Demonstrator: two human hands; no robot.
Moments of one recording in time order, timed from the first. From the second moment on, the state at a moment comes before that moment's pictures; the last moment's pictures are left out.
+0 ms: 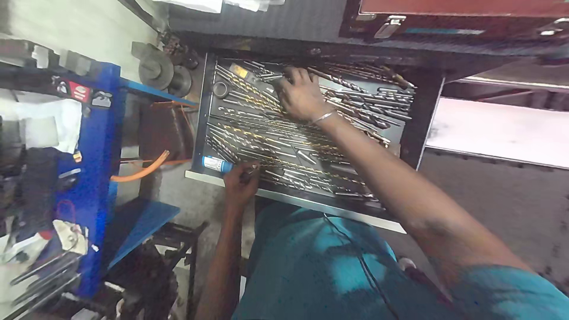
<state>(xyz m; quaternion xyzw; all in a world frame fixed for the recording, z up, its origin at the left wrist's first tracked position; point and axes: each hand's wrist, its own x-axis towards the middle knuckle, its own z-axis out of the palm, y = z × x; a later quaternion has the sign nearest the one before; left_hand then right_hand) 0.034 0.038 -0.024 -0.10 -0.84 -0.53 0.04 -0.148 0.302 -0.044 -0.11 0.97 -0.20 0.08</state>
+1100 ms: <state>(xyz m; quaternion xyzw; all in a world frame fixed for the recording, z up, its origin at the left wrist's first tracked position) 0.014 0.021 0.006 -0.02 -0.74 -0.66 -0.13 -0.182 0.254 -0.031 -0.01 0.97 -0.22 0.09</state>
